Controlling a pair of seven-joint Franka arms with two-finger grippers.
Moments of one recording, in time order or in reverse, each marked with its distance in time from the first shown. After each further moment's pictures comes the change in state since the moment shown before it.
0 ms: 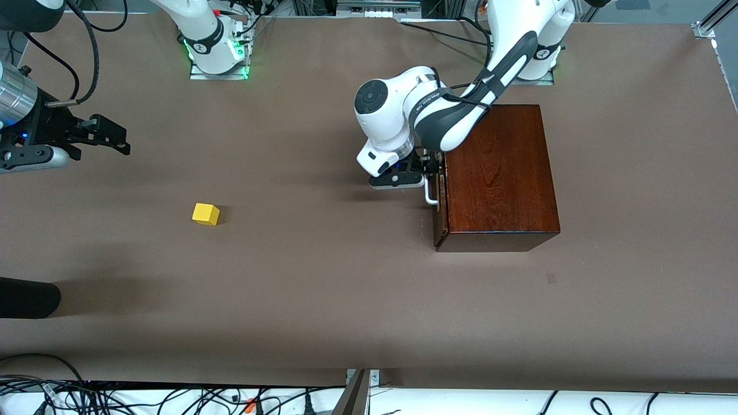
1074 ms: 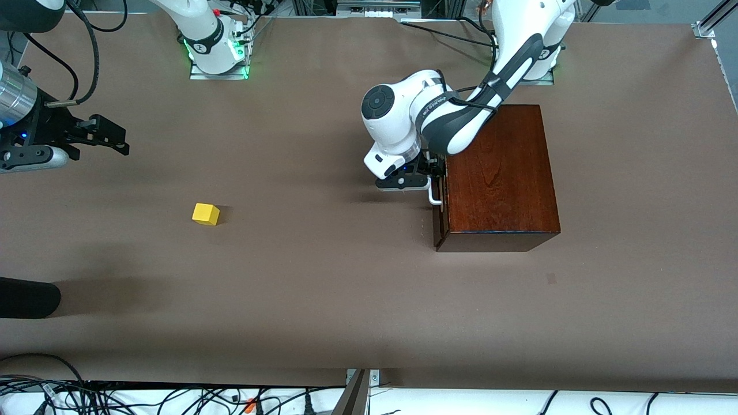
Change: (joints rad) left arm 0.031 -0.016 -0.001 -0.043 0.000 0.000 0.048; right arm 0.000 0.000 0.000 0.000 -0.009 0.000 0.000
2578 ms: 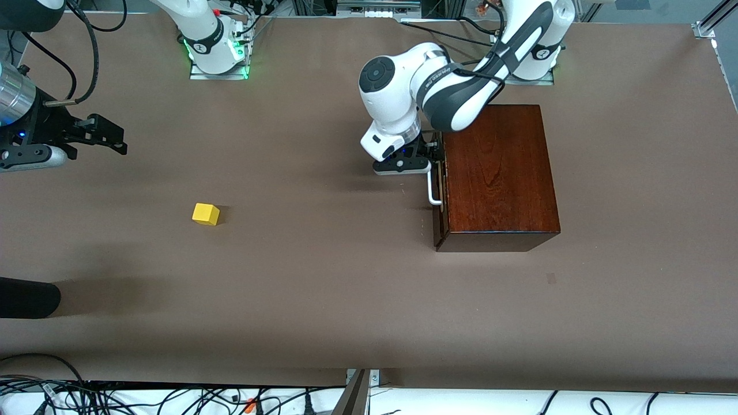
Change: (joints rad) left arm 0.001 -0.088 -0.023 -0.023 -0.041 -0.037 0.006; right arm 0.000 -0.001 0.000 0.000 -0.012 -0.001 0.000
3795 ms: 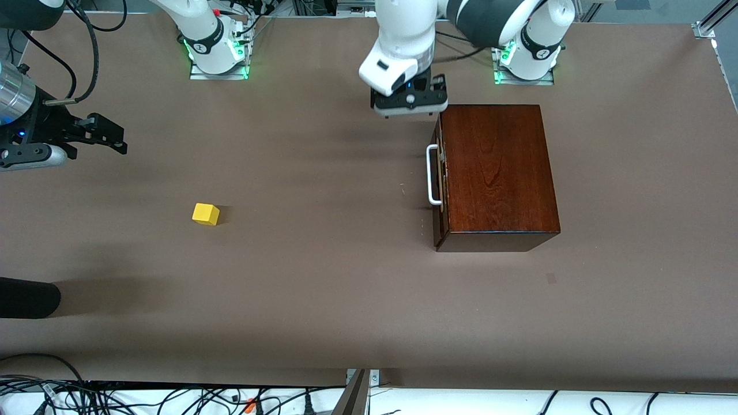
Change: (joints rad) left arm 0.009 -0.215 -0.013 0.137 -0.297 -0.170 0.025; right arm 0.001 -0.004 0.001 0.000 -0.001 0.000 0.000
